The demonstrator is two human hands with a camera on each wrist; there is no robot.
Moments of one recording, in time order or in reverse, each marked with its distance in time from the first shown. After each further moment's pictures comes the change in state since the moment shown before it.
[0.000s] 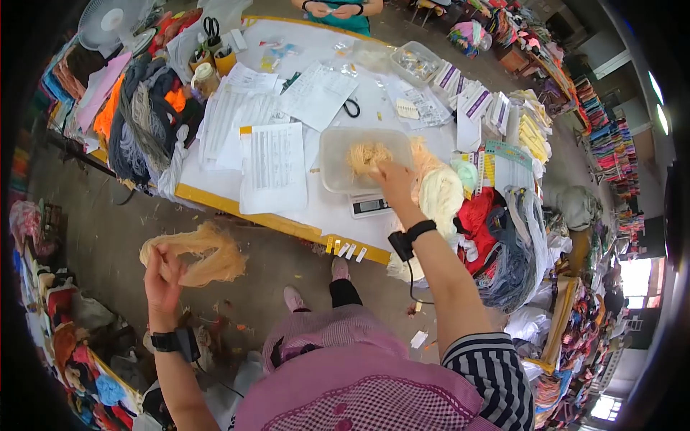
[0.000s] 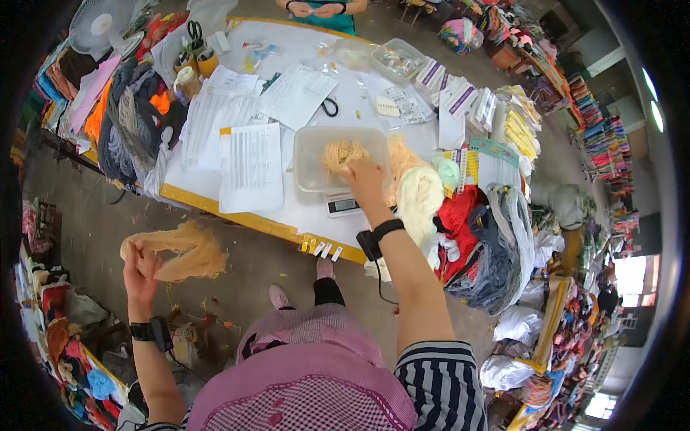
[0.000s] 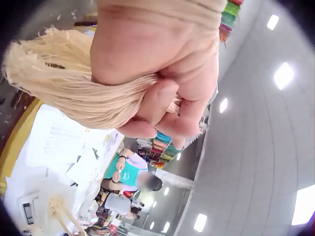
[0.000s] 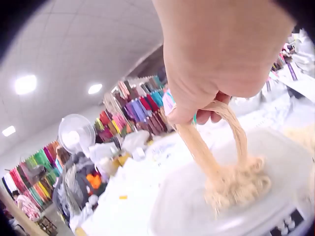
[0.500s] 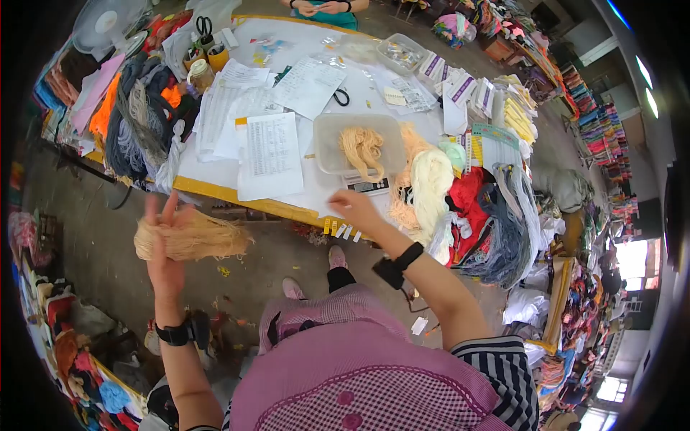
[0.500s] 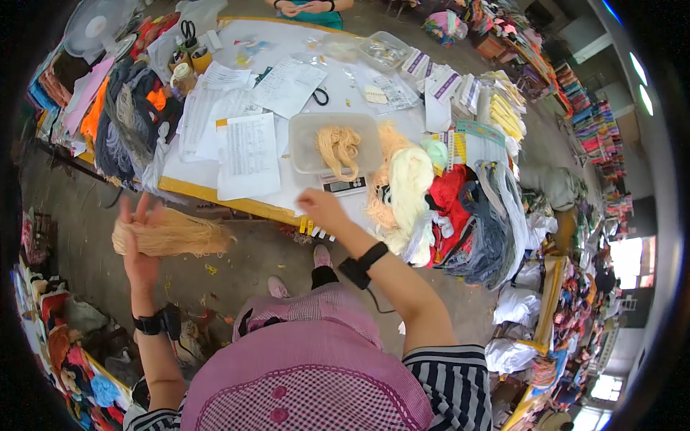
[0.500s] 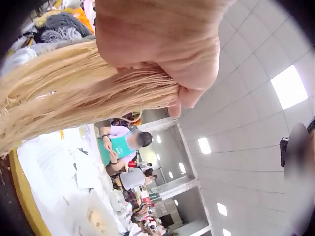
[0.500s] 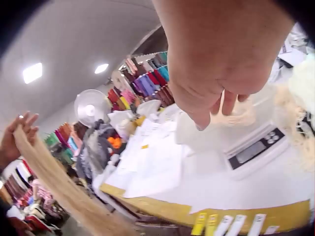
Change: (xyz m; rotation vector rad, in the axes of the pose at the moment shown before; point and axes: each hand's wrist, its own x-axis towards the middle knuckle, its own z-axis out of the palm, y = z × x) left_hand -0.006 0.012 0.066 0.323 -0.282 0.265; right_hand -0.096 -0.106 -0.002 0.551 -0.322 -0.010
